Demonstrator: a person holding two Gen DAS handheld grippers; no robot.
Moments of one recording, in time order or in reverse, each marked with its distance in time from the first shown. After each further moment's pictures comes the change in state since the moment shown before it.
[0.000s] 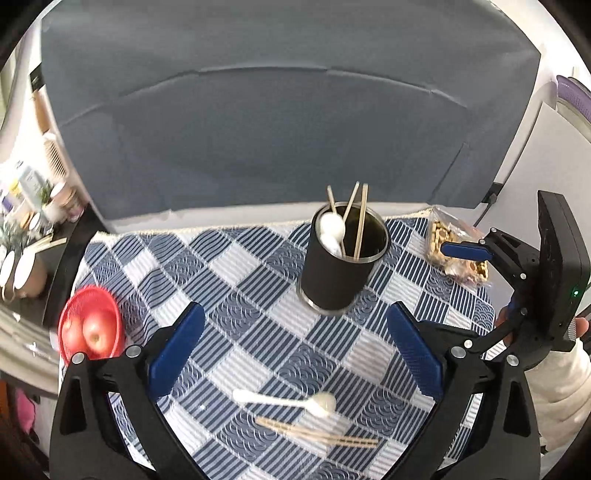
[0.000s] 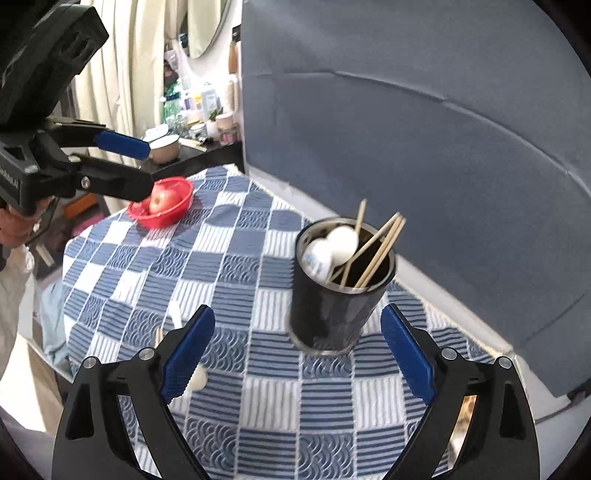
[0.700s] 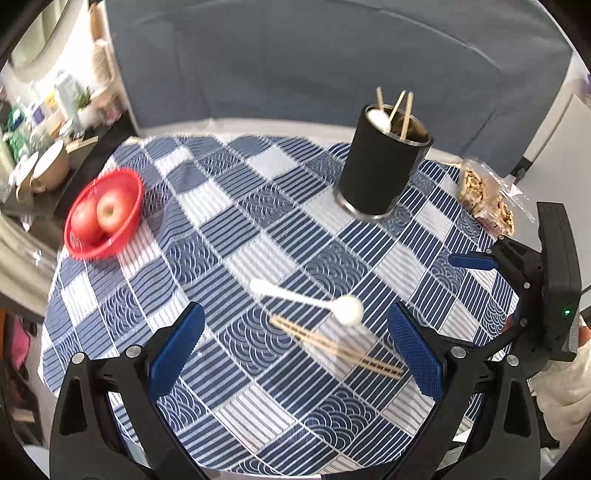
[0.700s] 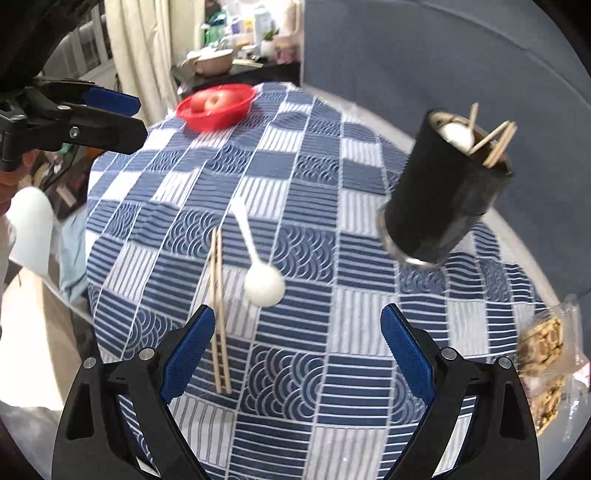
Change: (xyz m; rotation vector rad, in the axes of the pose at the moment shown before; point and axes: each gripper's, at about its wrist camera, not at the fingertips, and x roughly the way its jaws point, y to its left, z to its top) left arm 0.004 0.023 -0.121 -0.142 0.141 0.073; right arm 0.048 0.090 -0.080 -0.086 0.238 0.110
